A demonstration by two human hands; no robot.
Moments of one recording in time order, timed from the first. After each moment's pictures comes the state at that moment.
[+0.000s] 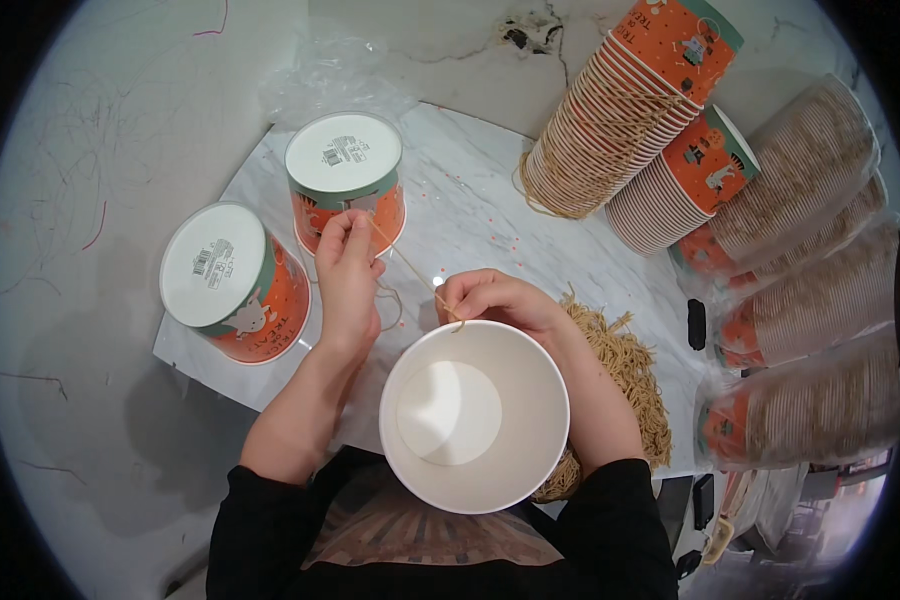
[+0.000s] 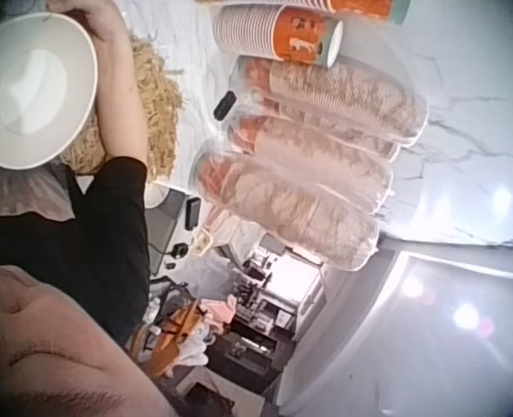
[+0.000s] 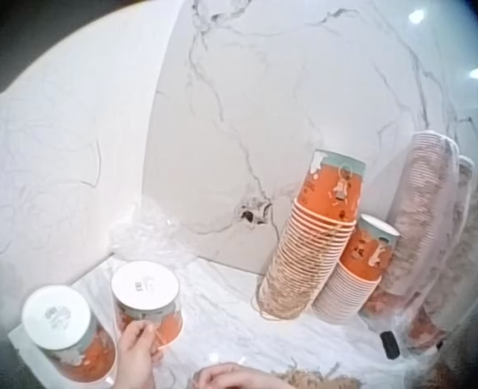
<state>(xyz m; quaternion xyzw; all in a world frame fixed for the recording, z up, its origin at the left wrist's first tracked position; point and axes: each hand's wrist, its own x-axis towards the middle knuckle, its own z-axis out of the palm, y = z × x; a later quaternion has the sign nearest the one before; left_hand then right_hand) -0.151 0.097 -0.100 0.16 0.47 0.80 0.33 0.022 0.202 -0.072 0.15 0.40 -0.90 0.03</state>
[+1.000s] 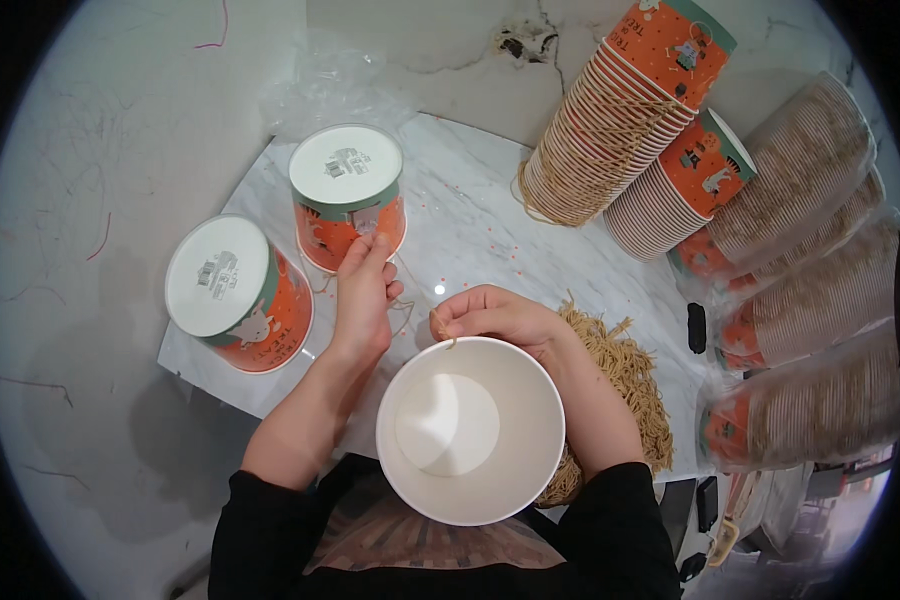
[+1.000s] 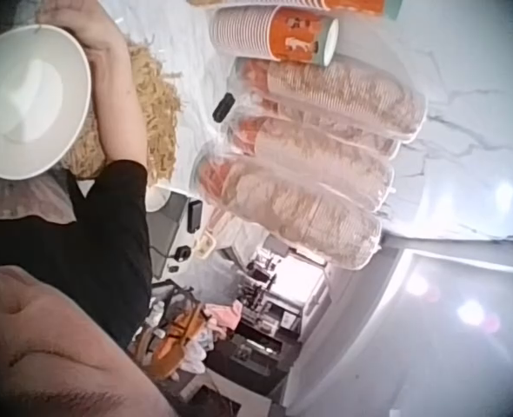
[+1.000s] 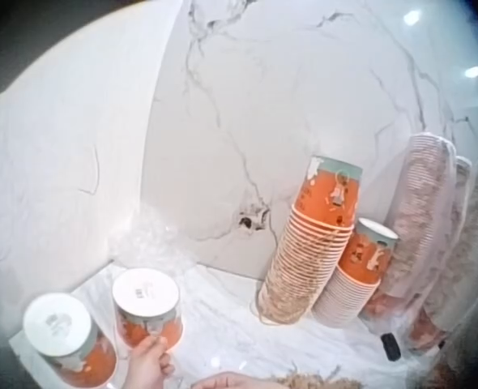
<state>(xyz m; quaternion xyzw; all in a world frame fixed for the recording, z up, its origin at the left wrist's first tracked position) -0.143 0.101 -0.104 0.09 0.45 0.78 0.43 0.024 0.198 -0.071 0.15 0.43 -0.89 0.08</state>
